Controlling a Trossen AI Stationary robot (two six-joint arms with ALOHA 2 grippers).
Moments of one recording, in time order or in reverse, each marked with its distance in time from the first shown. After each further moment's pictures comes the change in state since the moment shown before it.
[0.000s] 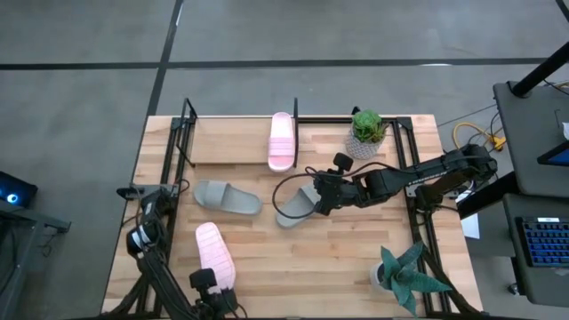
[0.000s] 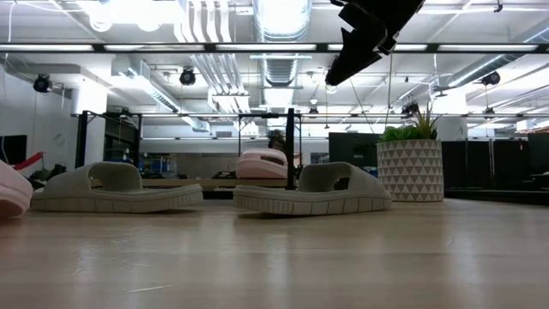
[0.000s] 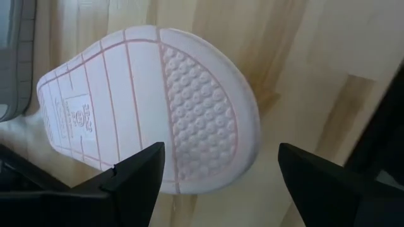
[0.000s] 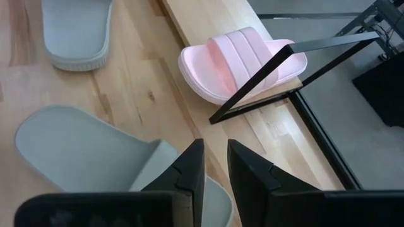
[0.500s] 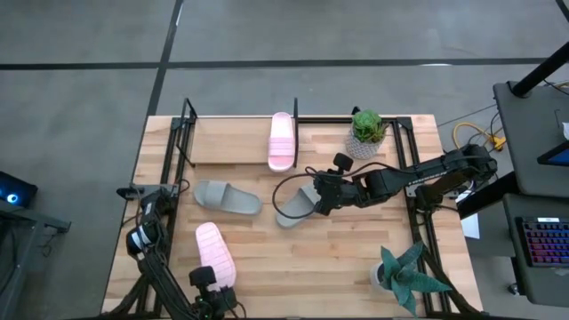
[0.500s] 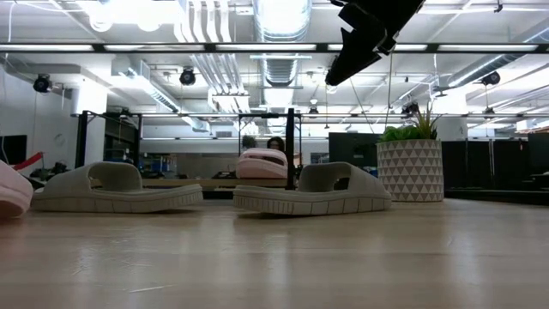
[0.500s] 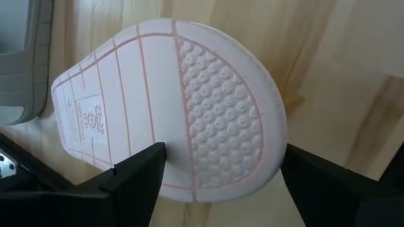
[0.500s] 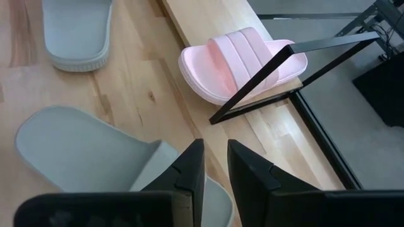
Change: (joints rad) left arm -0.001 0.001 -0.049 0.001 -0.036 -0.007; right arm 0.000 0.000 -0.002 0.004 0.000 0.000
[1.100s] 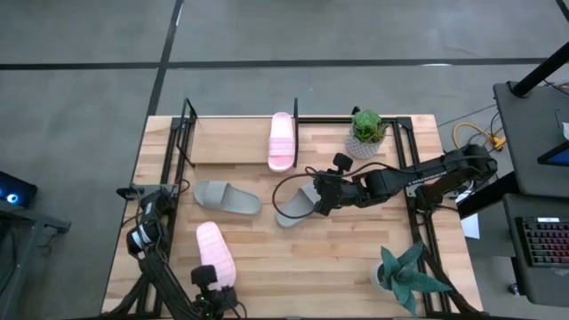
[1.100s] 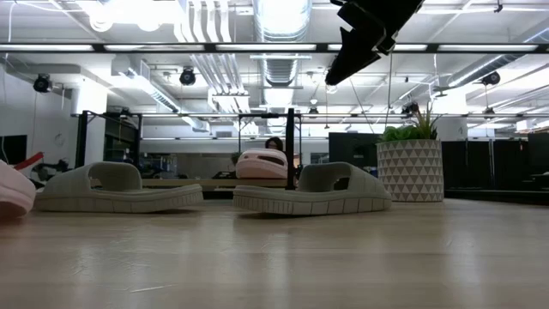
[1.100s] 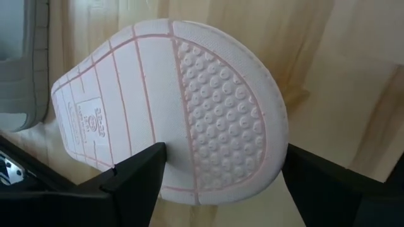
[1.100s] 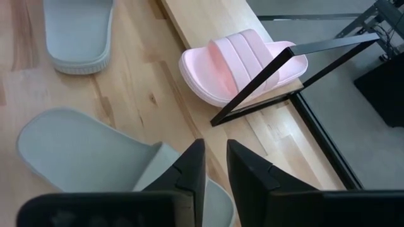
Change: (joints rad) left arm 0.013 -0.004 -0.021 0.007 0.016 0.061; right arm 0.000 0.000 0.000 0.009 0.000 0.000
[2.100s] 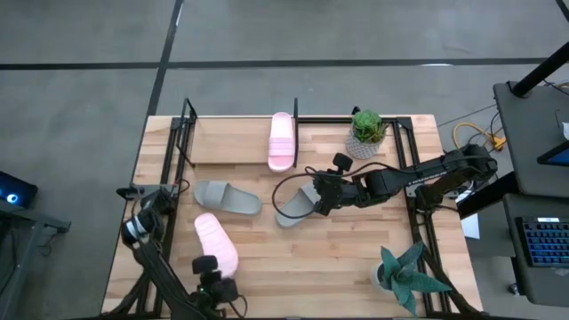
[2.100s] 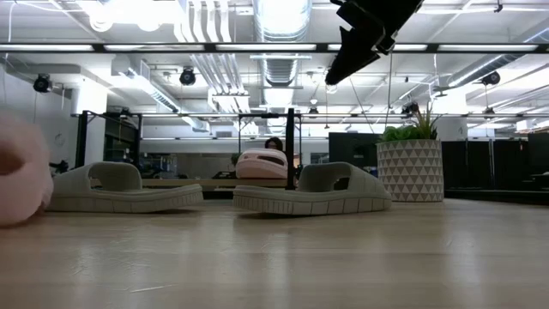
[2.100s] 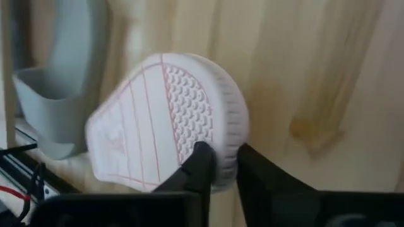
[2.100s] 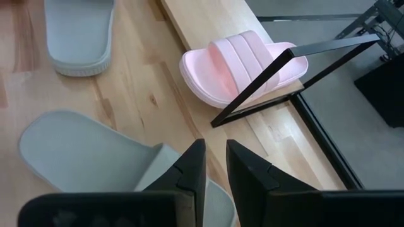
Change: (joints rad) left arm 0.015 -0.114 -0.064 -0.014 -0.157 0.018; right arm 0.000 0.000 0.000 0.005 0.000 0.000
